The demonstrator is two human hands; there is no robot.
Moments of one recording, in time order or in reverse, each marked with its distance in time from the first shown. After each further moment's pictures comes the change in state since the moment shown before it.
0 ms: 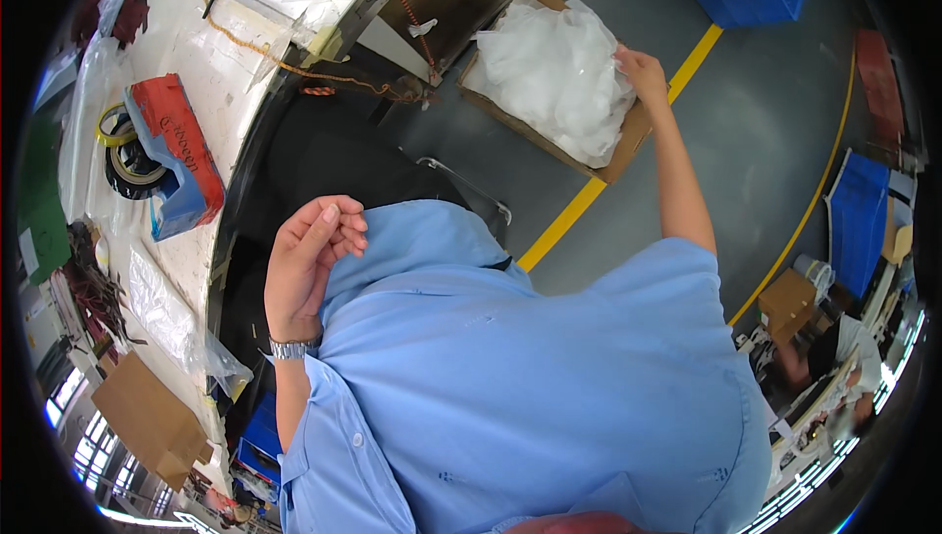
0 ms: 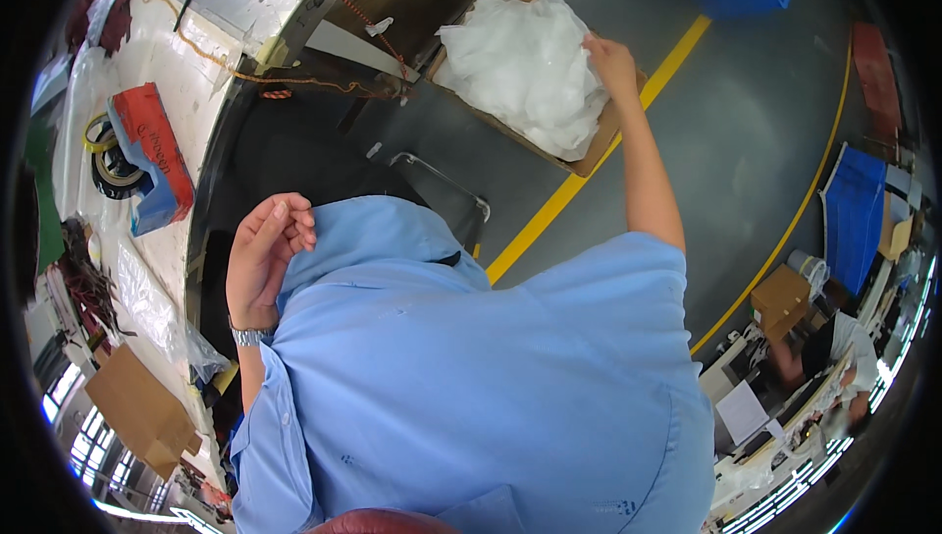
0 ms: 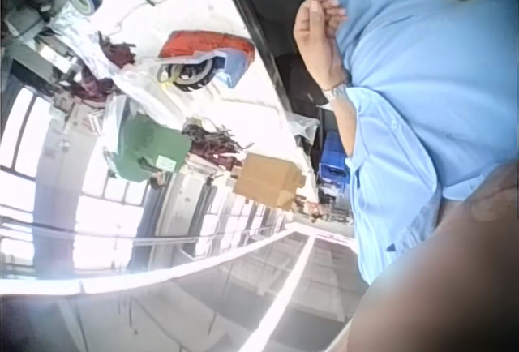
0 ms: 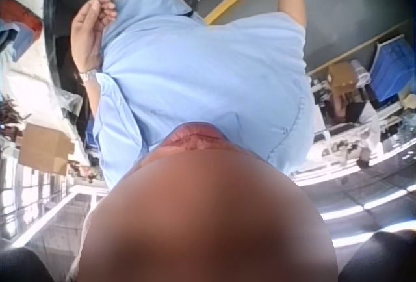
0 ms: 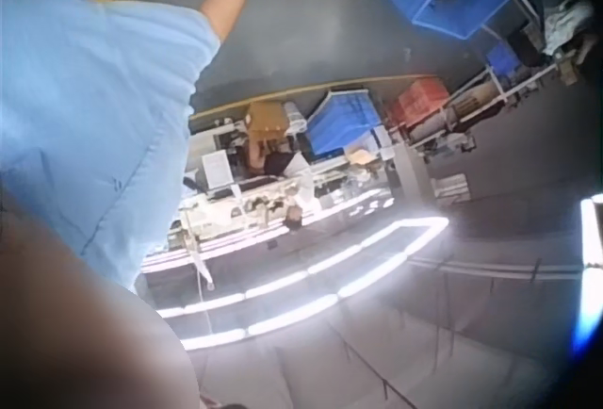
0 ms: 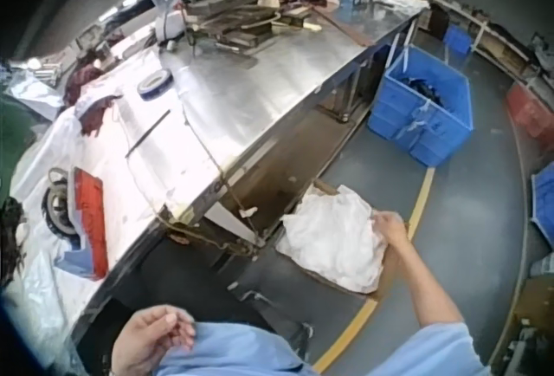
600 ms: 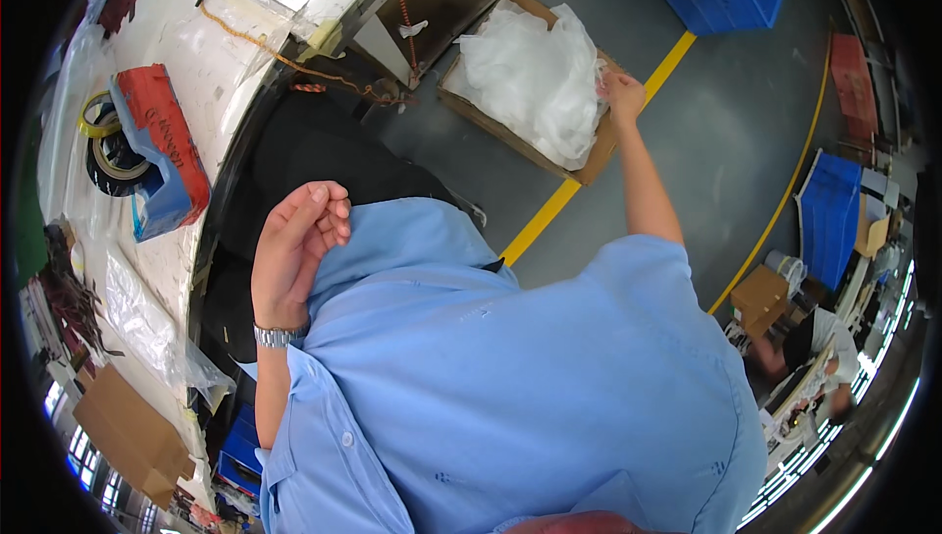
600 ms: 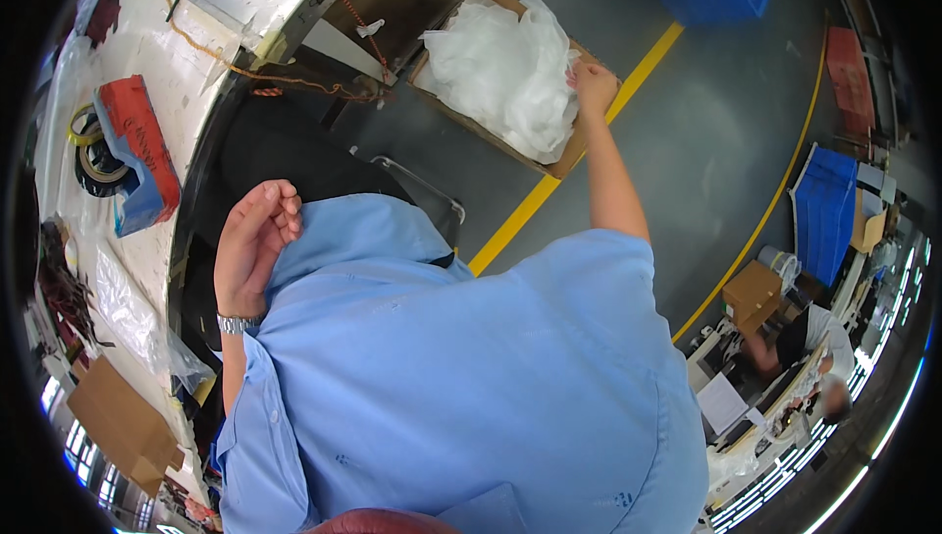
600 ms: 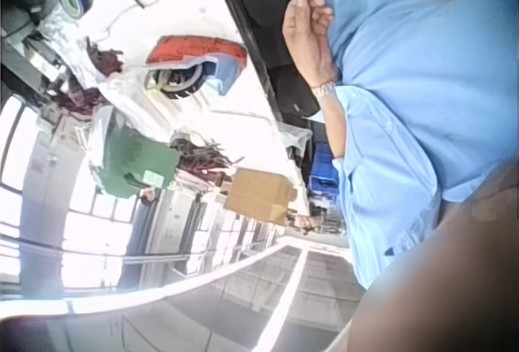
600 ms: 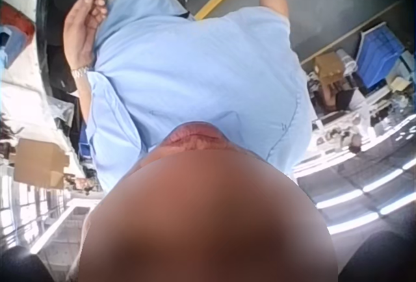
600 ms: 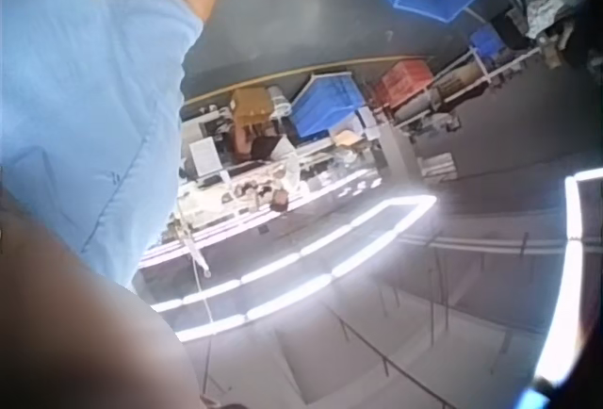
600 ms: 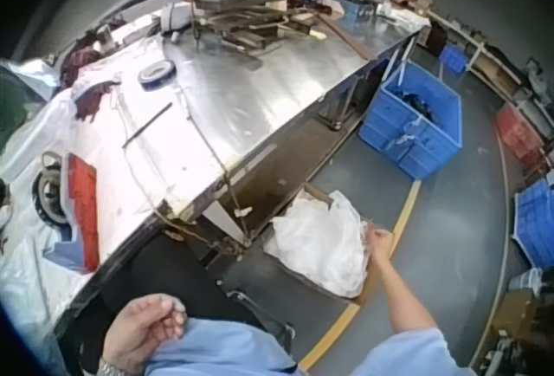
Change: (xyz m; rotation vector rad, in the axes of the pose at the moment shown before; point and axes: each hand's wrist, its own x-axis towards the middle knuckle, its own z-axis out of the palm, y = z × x) left_hand 0.023 -0.002 -0.012 -0.118 -0.049 -0.031; right_hand -0.007 0.056 0.015 0.219 0.332 0.047
